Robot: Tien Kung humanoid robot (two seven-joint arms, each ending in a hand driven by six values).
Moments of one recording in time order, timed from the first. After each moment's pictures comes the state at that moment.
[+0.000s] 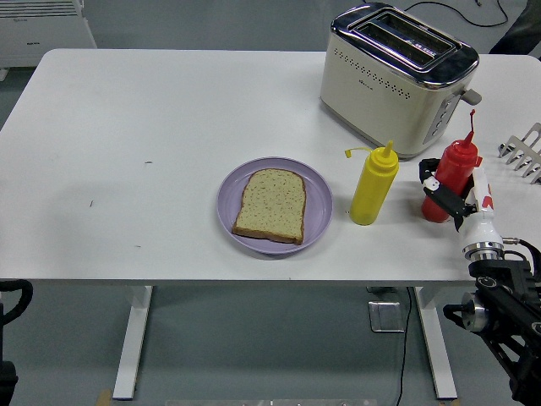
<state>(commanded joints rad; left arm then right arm) -0.04 0.02 -1.85 -1.48 0.66 0.16 -0.18 0.32 -0.21 0.93 1.03 -0.80 -0.45 0.54</state>
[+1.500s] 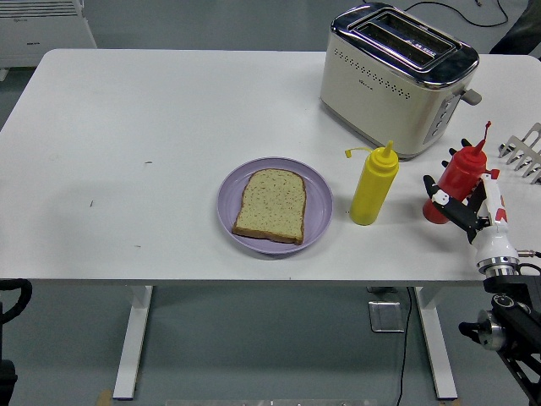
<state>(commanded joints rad) -0.05 0.02 -1.85 -1.48 0.66 0.16 -0.18 0.19 -0.26 1.01 1.17 -0.90 -0.42 0.52</state>
